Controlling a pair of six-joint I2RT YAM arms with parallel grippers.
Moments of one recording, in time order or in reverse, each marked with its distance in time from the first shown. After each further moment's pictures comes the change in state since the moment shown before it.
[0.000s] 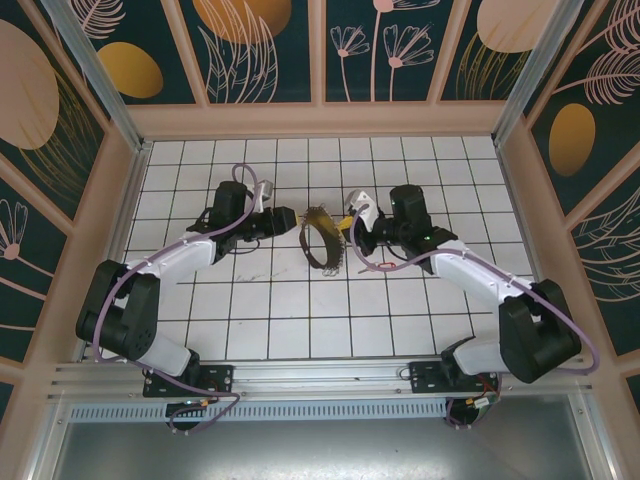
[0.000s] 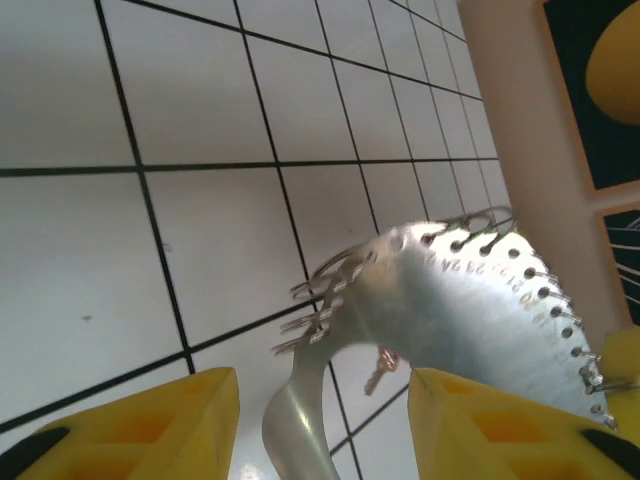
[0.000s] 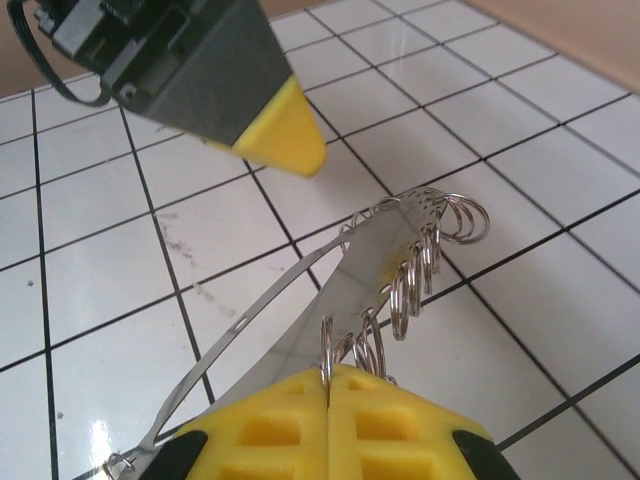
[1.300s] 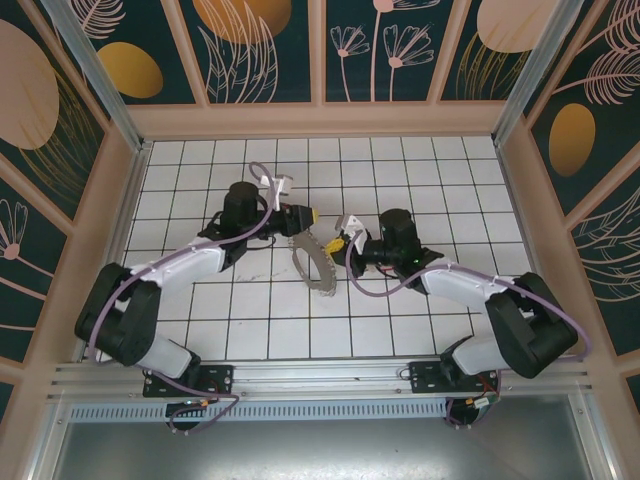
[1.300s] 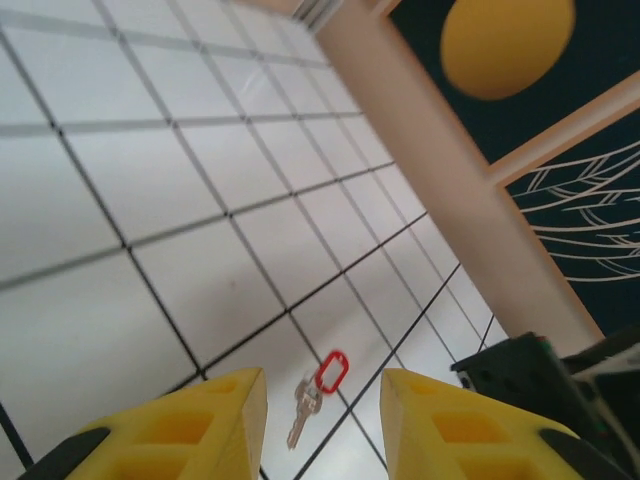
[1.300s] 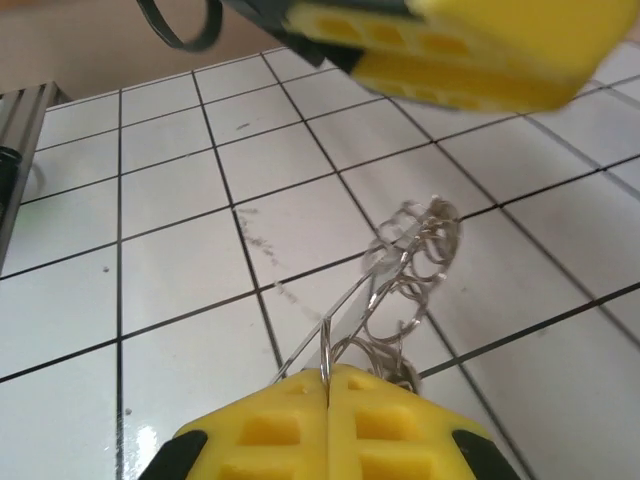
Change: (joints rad) left arm -0.120 -0.041 -0.011 0.248 0.033 0.085; right arm 0.100 0.013 -0.180 0.294 -0.040 0.058
